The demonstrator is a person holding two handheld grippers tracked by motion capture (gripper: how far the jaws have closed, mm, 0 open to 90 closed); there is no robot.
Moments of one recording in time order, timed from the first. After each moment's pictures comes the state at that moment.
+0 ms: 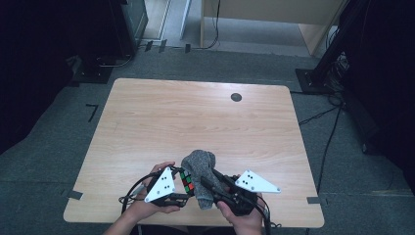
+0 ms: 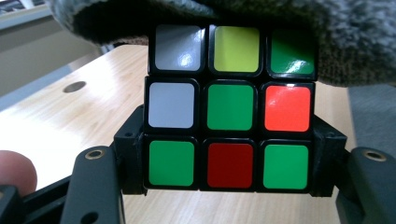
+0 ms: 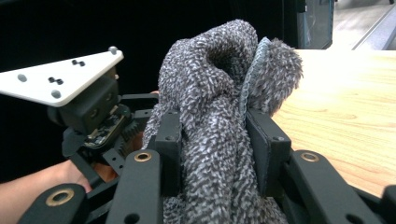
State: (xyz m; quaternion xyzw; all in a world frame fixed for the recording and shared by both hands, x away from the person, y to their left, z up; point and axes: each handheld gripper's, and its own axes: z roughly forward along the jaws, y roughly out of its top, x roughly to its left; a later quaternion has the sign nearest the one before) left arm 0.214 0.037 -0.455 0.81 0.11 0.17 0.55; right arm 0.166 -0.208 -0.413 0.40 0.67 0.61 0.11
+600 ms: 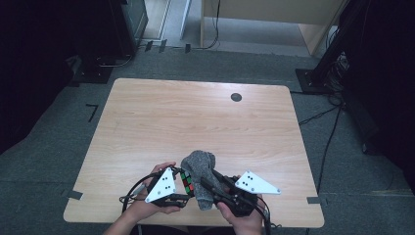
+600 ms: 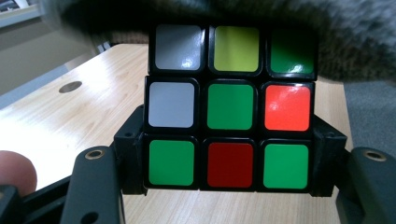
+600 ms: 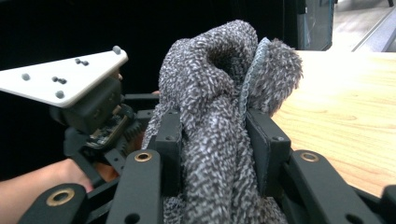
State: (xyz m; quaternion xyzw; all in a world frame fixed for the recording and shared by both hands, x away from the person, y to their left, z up) left arm 0.213 0.035 -0.456 0.81 0.10 0.17 0.55; right arm 0.163 -0.206 -0.412 0.40 0.68 0.61 0.12
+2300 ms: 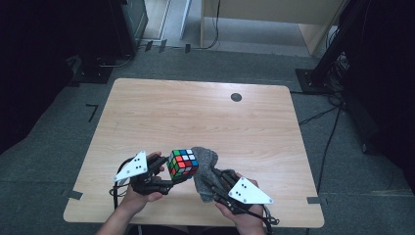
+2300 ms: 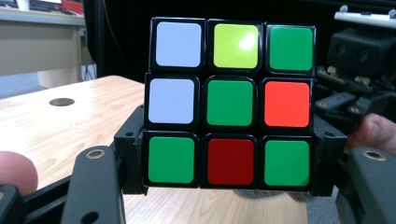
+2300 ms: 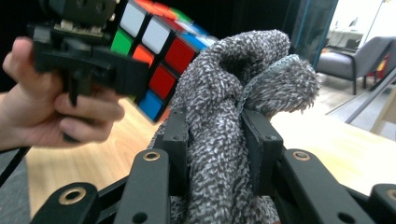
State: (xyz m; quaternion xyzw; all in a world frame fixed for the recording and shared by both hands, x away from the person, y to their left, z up) left arm 0.240 0.075 -0.438 0.72 0.18 0.04 0.67; right arm 0.172 -0.208 -0.440 0.27 0.70 0.61 0.26
